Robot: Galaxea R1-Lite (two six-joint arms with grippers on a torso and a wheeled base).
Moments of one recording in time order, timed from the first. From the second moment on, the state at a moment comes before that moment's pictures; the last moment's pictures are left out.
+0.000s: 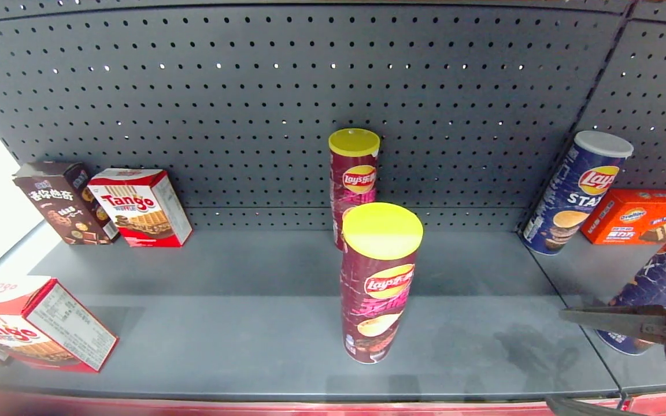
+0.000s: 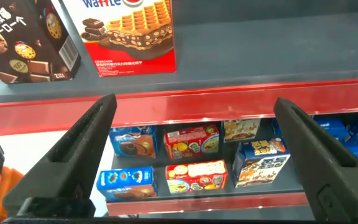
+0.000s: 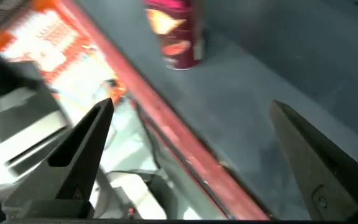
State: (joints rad) left arm 0.00 0.00 0.00 0.00 -0.03 0.05; right arm 0.70 1.03 -0.63 -0.06 0.17 -0.06
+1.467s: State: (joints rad) left arm 0.00 0.00 0.00 0.00 -0.03 0.04; right arm 0.68 1.58 -0.93 -0.08 0.01 -0.05
